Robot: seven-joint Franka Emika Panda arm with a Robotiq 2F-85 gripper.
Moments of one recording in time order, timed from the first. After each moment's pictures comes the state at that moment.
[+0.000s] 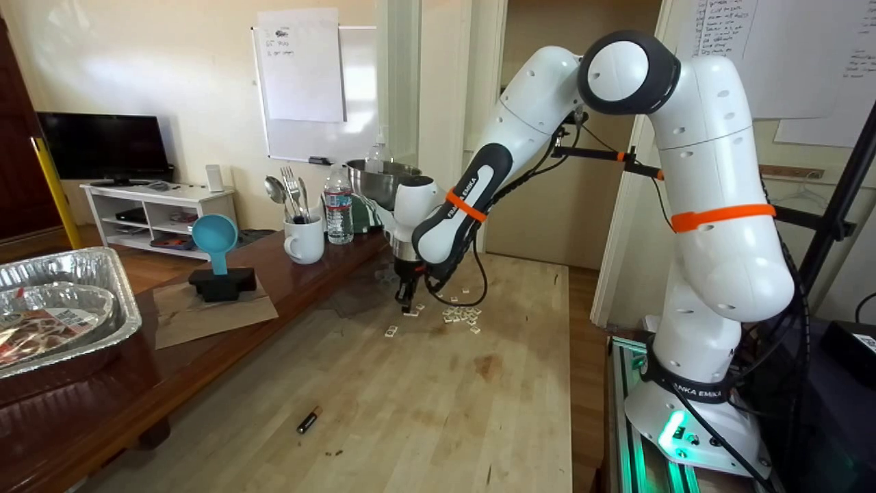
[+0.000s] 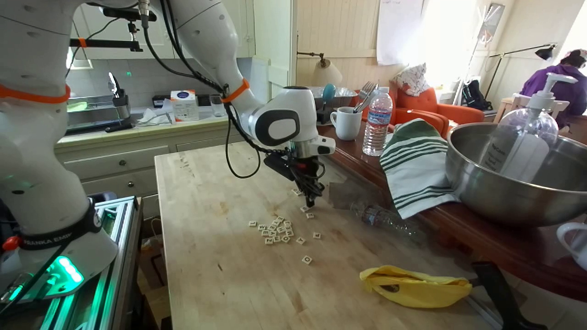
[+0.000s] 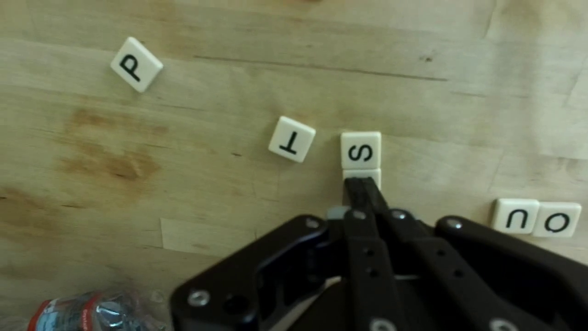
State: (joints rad) arm 0.00 0.39 -0.09 -2.20 -0.19 2.73 -0.10
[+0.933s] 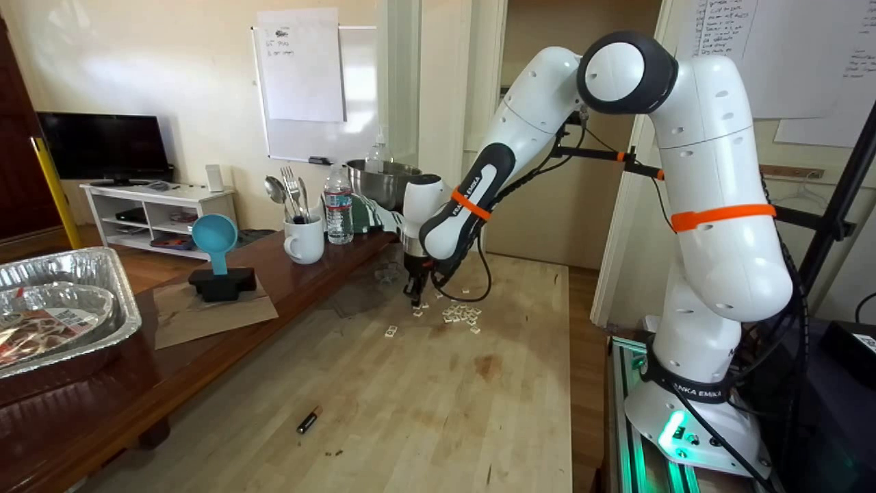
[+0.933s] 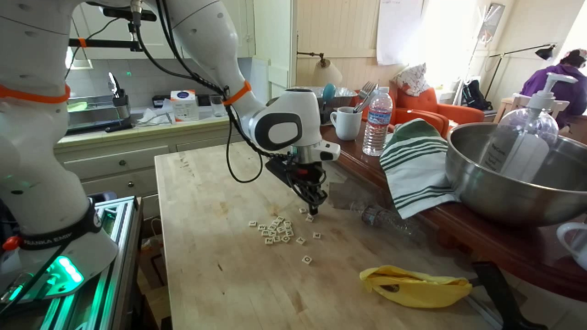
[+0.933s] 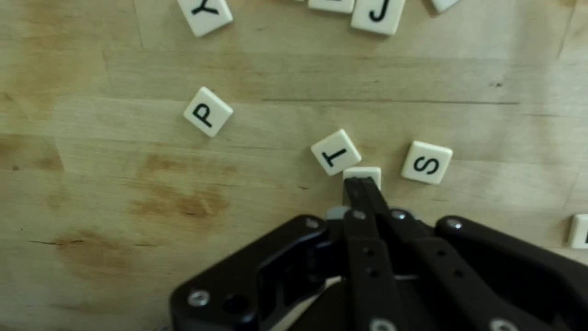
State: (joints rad) arm -0.02 0.38 -0.13 -2.22 -0.20 2.74 -0.06
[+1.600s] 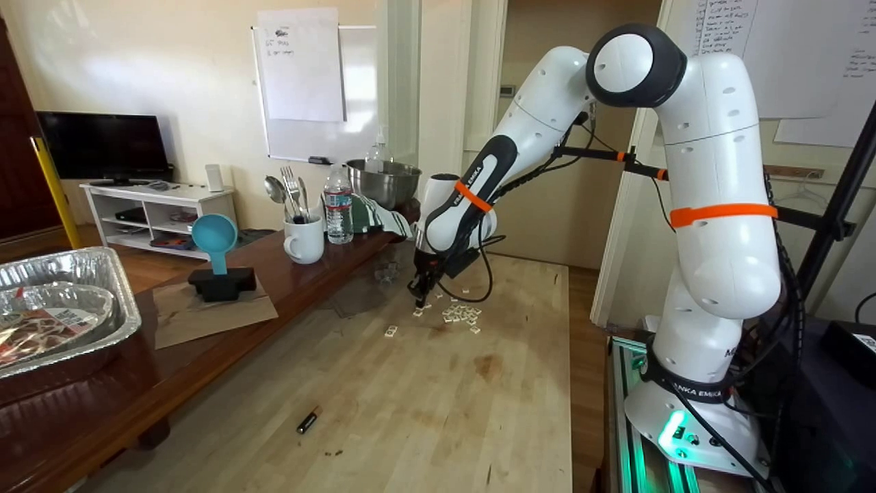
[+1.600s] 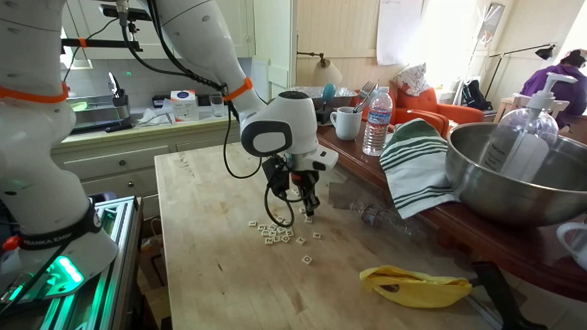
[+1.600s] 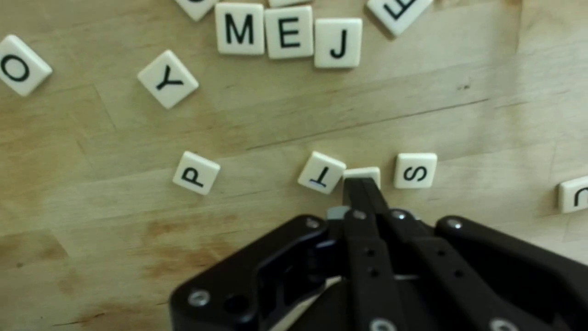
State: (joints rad) arm -0.15 0.34 -0.03 -2.30 0.04 2.82 -0.10
